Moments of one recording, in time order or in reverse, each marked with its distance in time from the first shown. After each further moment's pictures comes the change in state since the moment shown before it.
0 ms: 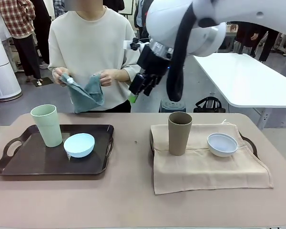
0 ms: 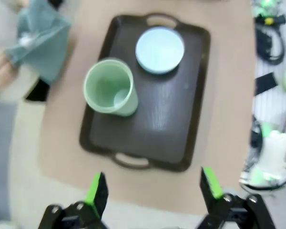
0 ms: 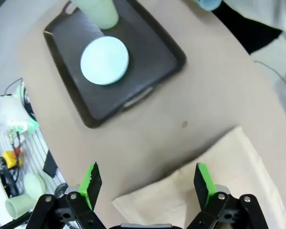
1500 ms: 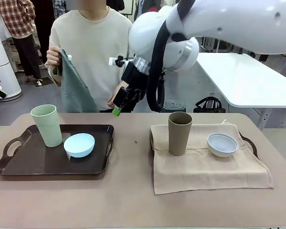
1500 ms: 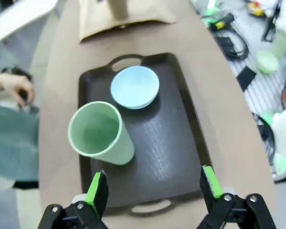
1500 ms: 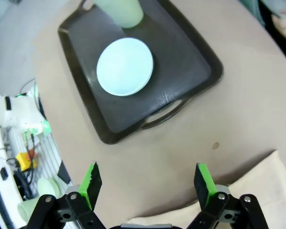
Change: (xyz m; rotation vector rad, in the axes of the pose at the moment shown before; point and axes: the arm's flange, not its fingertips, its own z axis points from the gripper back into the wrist) left arm -0.067 0.063 -0.063 -0.201 -0.331 -0.352; right arm 0.020 0.002 -0.071 0.120 0.050 -0.044
